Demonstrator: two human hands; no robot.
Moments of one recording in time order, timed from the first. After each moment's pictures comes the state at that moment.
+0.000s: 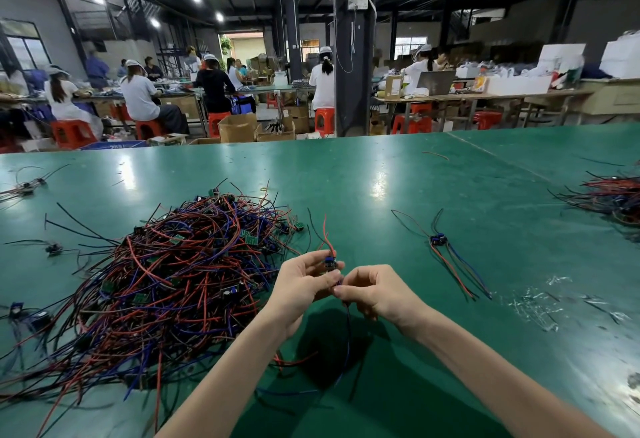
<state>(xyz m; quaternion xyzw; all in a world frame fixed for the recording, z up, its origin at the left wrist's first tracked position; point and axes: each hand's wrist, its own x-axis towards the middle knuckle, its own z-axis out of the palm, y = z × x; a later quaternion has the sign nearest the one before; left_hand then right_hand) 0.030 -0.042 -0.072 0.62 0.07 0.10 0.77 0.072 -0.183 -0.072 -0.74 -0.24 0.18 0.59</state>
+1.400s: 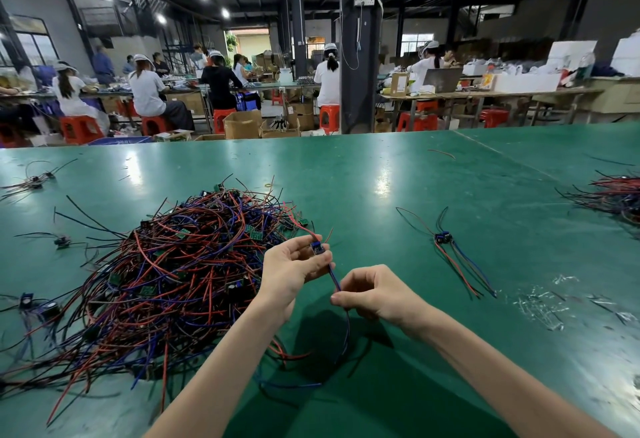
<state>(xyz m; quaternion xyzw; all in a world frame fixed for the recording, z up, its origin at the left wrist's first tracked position) 0.032 -0.028 -0.066 0.58 0.10 0.18 0.79 0.067 -0.182 -0.072 -0.73 -0.29 0.22 0.57</state>
